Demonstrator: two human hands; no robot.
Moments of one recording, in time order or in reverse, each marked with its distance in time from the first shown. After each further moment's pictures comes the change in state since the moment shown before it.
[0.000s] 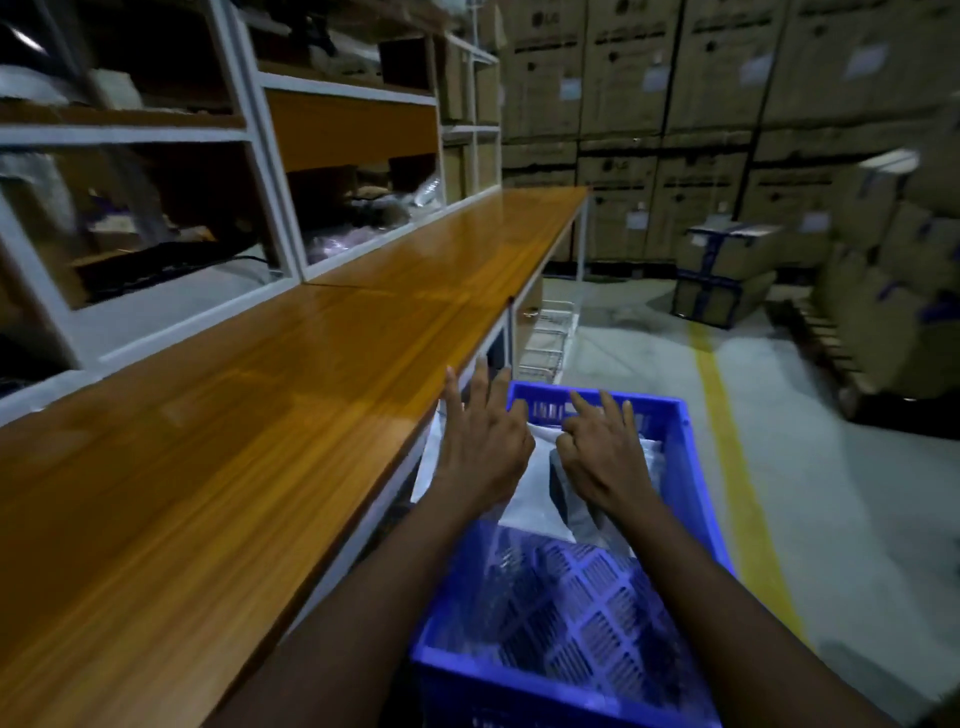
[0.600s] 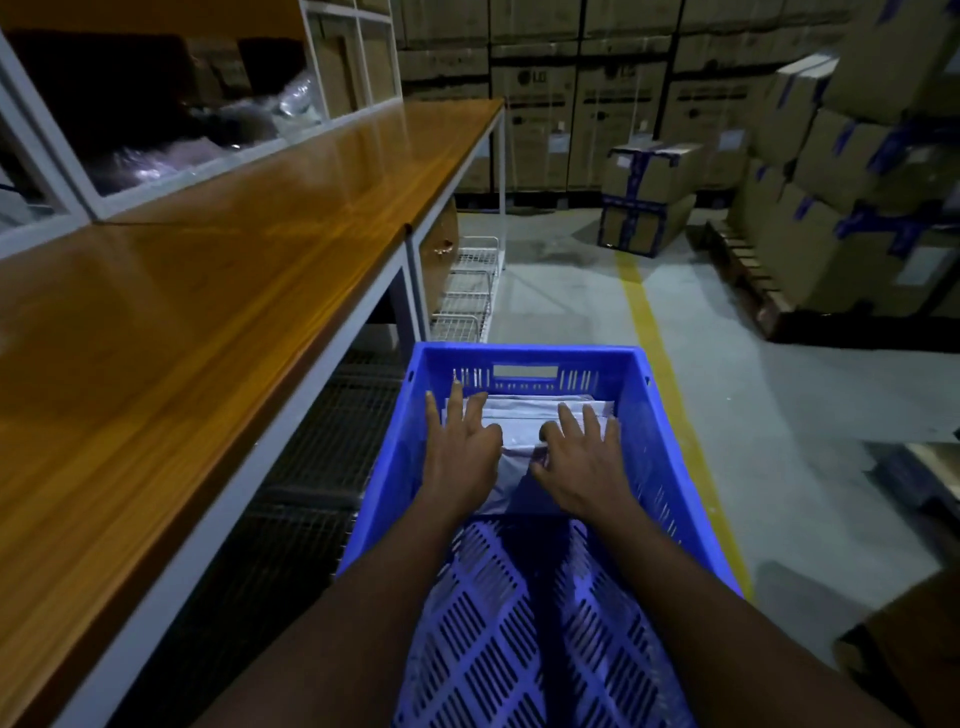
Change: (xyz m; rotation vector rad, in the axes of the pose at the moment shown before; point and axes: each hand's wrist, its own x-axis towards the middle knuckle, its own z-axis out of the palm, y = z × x) left_hand 0.058 0.062 0.208 -0.167 -0.304 0.070; right_hand 0.044 0.133 0.144 -0.215 -0.172 0.207
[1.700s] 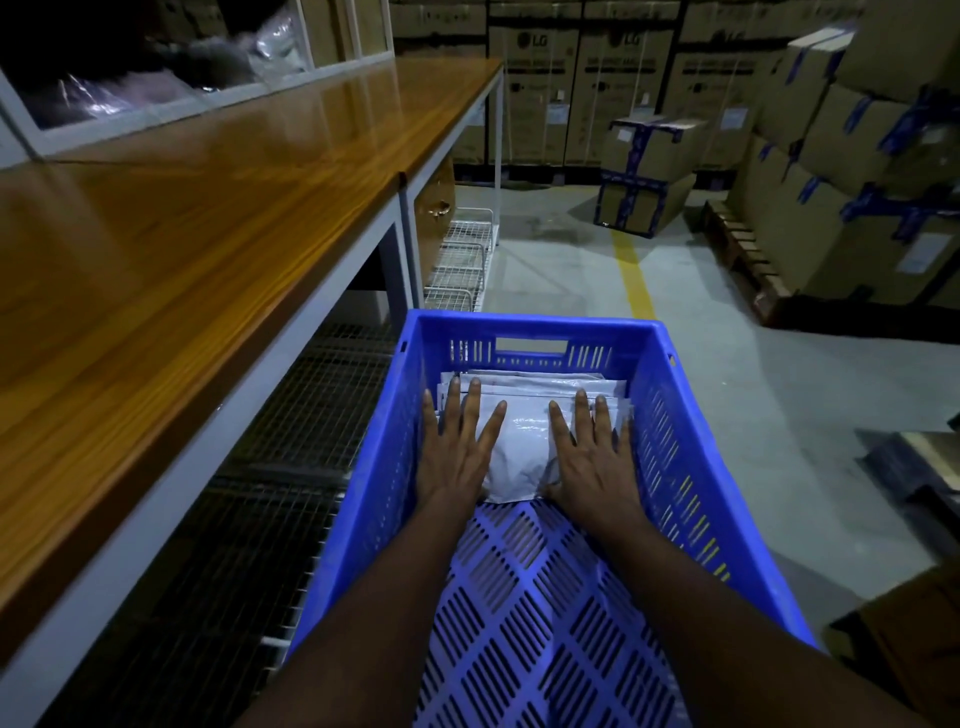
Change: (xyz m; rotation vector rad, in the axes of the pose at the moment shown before) left_hand -0.001 0.000 0.064 0.286 -0.159 -0.018; right_hand 0.008 0.021 0.066 -0.191 0.046 -0.015
